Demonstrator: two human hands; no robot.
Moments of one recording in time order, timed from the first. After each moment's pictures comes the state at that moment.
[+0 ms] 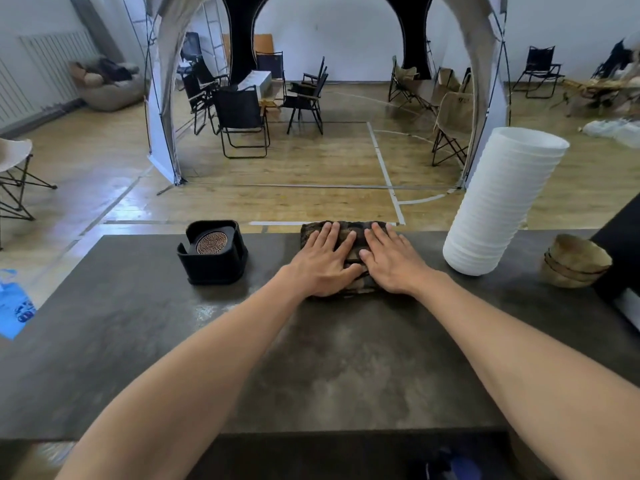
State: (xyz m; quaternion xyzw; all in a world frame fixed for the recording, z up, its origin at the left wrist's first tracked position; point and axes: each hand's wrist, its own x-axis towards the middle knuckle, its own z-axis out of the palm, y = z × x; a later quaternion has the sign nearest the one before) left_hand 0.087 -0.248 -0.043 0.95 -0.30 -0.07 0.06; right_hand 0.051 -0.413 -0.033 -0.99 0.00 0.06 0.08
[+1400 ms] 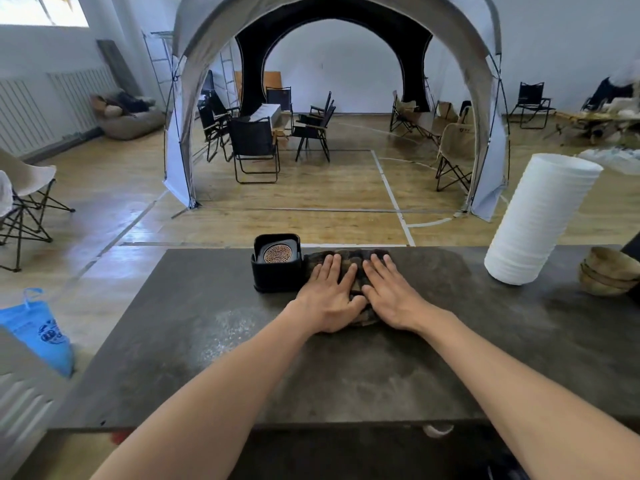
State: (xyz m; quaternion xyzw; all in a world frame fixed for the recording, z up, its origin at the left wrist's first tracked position) left_hand 0.047 -0.142 -0.040 0.95 -0.28 -0.07 0.07; right_hand 0.025 -0.305 -0.049 -0.99 -0.04 0.04 0.14
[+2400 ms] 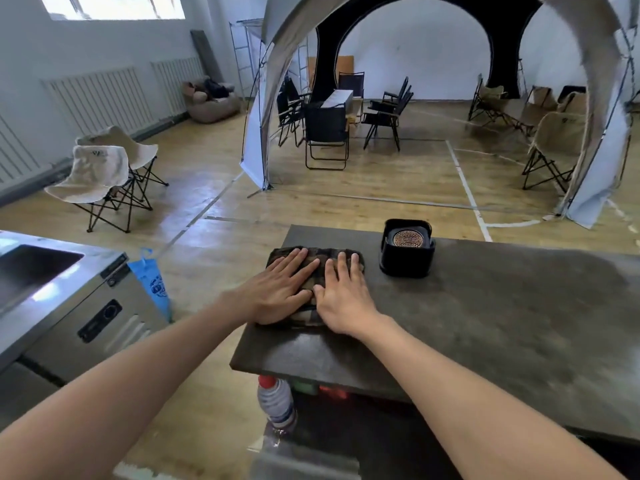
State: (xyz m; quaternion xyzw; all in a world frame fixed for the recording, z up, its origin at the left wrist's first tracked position) left_hand 0.040 0.174 -0.035 0.97 -0.24 -0.07 0.02; right_hand 0.021 0.006 -0.046 -0.98 -0.09 0.04 0.17
